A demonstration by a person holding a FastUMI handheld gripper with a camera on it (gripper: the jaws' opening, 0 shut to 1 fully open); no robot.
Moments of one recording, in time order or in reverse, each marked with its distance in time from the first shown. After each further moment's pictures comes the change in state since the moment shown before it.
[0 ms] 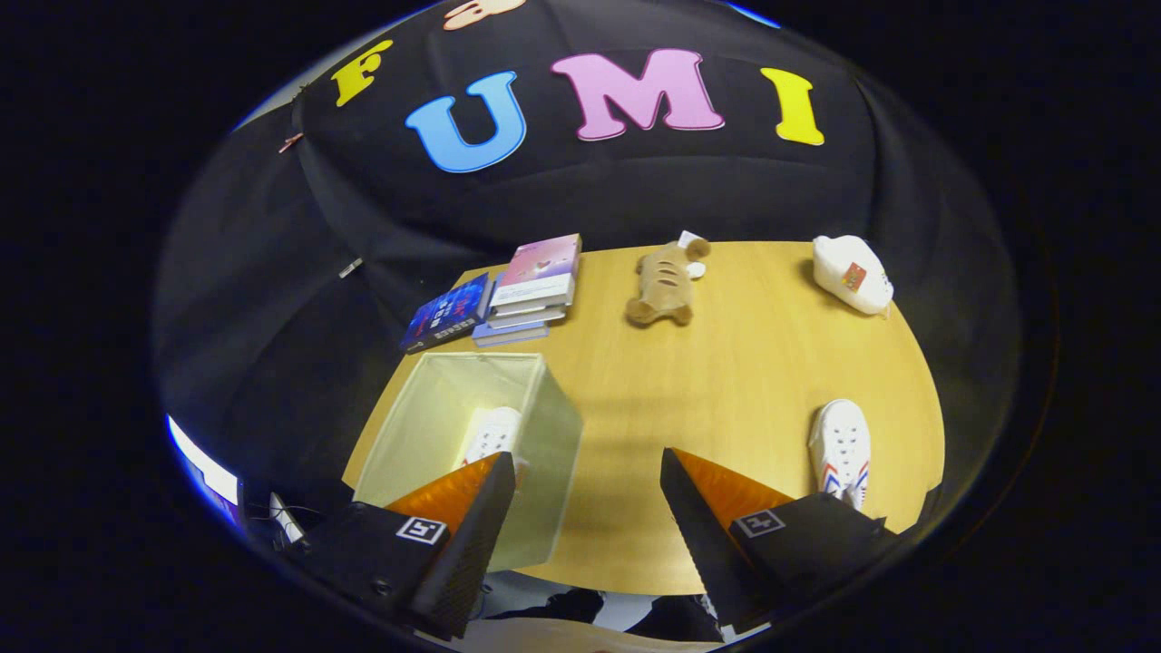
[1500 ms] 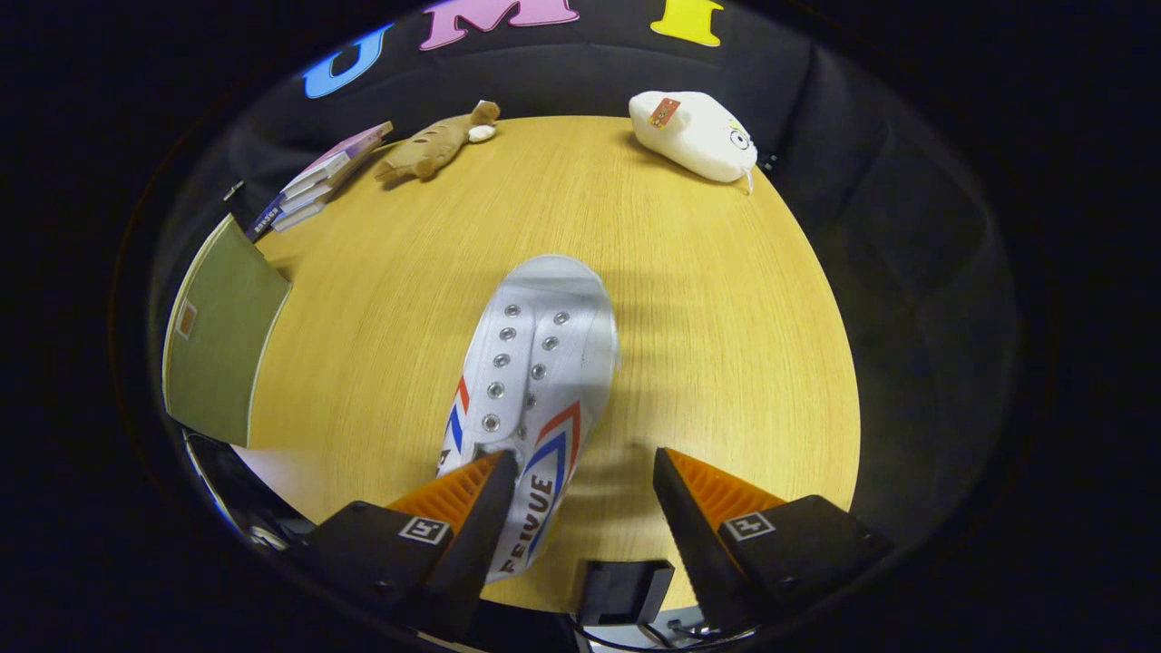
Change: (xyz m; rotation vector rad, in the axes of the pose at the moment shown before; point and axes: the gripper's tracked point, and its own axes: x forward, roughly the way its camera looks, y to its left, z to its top) arm 0.045 -0.326 -0.141 -0.048 0.319 -0.239
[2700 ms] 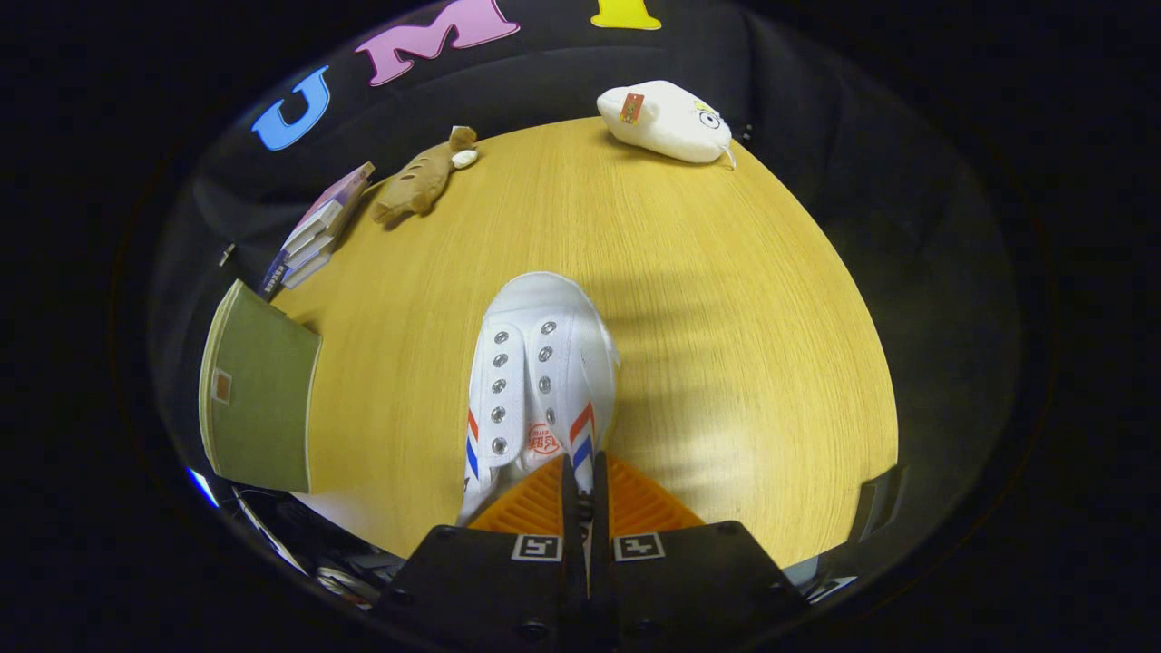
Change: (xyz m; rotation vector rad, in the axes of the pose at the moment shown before) arm -0.025 0.029 0.006 0.178 -0.019 0.070
